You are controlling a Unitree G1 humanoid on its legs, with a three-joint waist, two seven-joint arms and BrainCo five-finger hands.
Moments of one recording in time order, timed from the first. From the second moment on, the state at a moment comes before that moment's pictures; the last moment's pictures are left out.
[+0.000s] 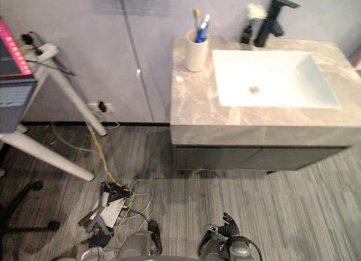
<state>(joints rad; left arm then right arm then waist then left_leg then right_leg) 0.14 0.07 0.24 0.93 0.06 -0.05 0.24 0.07 -0.07 0.00 0.95 -0.05 -0.09 -0.06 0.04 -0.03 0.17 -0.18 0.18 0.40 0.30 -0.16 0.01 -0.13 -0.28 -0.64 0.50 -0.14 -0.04</state>
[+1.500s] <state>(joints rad) 0.10 0.07 0.22 1.01 0.11 -0.02 0.13 -0.01 -0.06 0.01 1.01 -0.24 -0.06 -0.01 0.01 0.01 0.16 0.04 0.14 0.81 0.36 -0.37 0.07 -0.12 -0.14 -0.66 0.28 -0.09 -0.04</state>
